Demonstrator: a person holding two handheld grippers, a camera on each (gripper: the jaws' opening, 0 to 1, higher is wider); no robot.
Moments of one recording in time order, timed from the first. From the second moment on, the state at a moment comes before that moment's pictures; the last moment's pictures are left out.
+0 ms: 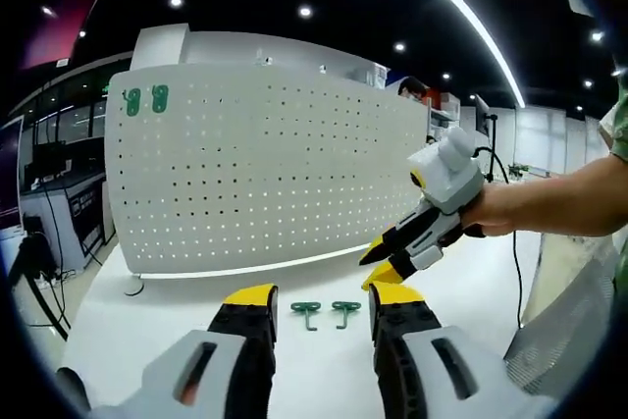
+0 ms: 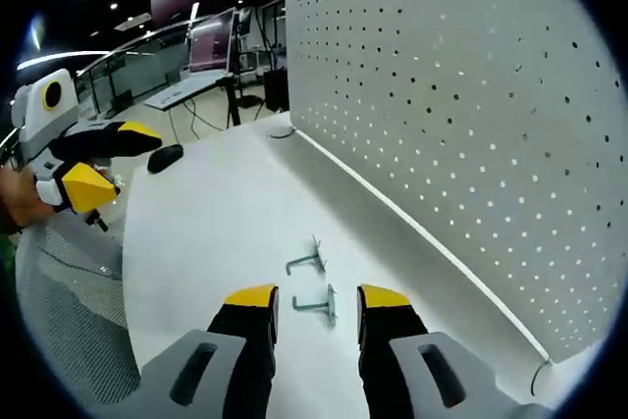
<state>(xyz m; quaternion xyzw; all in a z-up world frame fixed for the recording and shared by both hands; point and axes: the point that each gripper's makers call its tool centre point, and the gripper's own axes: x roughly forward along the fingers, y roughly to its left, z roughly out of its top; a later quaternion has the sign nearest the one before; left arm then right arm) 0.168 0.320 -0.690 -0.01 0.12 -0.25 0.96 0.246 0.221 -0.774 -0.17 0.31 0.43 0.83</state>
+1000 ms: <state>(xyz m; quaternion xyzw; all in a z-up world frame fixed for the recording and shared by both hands) 0.169 0.320 -0.691 -0.02 0.12 -0.25 0.96 0.261 0.234 -0.824 -0.21 0.37 0.42 0.80</state>
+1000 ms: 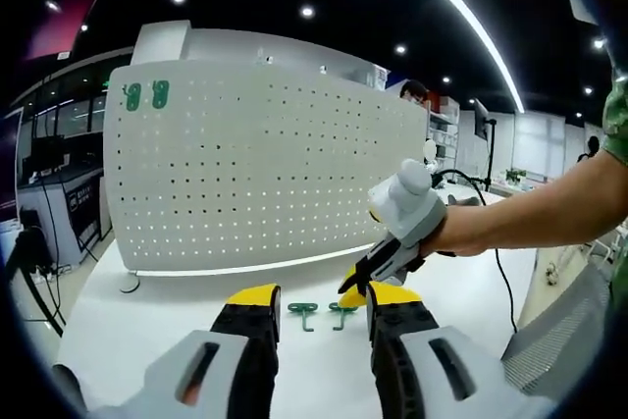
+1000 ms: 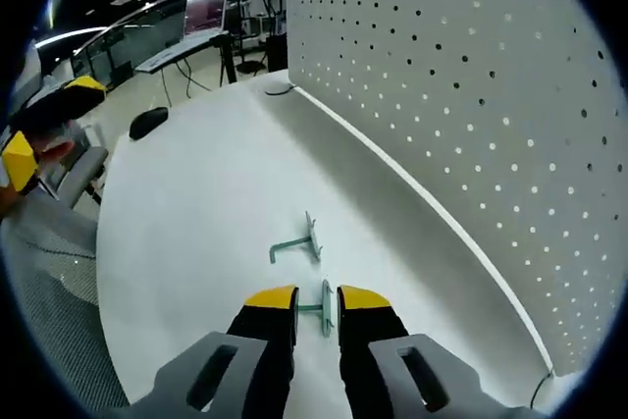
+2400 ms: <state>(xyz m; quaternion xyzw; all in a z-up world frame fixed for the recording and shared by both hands) 0.171 0.319 -0.692 -0.04 0.12 -0.26 0.96 0.274 0.235 -0.847 -0.24 0.40 0.42 0.78</state>
